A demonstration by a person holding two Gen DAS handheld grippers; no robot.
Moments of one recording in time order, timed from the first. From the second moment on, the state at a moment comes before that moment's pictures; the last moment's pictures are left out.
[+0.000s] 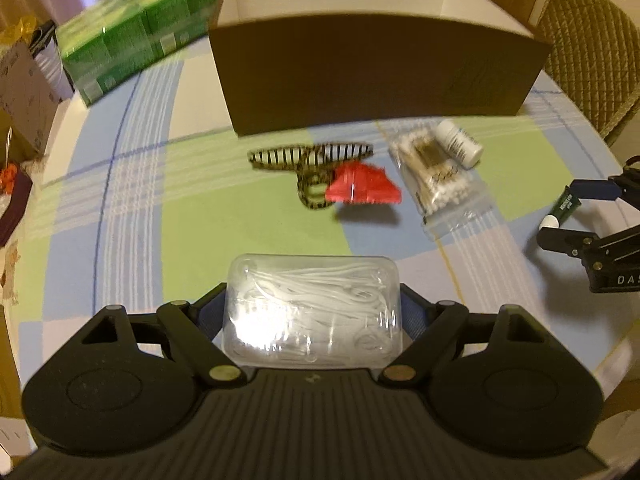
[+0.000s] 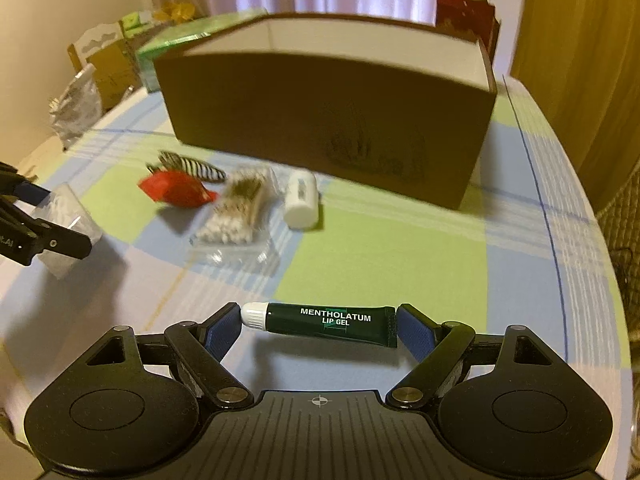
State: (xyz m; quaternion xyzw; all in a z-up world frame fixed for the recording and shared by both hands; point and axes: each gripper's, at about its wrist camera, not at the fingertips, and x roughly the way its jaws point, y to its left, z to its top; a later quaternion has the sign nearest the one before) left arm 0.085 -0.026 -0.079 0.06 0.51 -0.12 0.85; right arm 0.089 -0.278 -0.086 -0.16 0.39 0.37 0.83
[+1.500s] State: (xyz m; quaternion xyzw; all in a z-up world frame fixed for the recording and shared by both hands) left arm 0.336 -0.080 -0.067 0.11 0.55 -0.17 0.81; right arm 0.285 -0.180 -0.045 -0.14 0.45 0.37 0.80
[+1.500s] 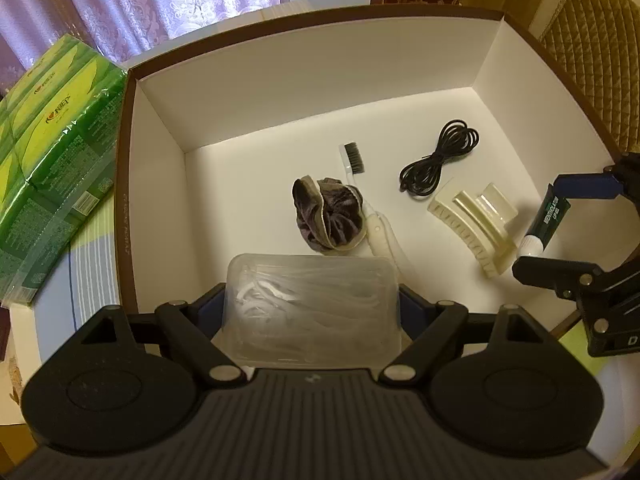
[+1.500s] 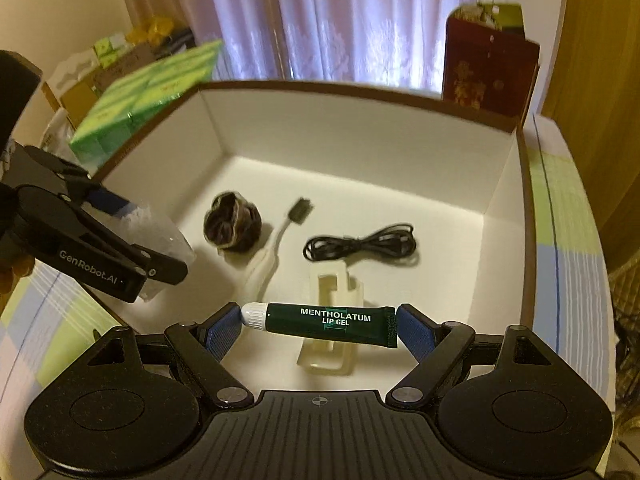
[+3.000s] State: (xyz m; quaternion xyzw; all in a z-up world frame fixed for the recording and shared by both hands) left arm 0.268 -0.071 -0.006 0.12 0.49 -0.14 0.85; right arm 0.242 -0.194 0.003 -0.11 0.47 0.36 0.80
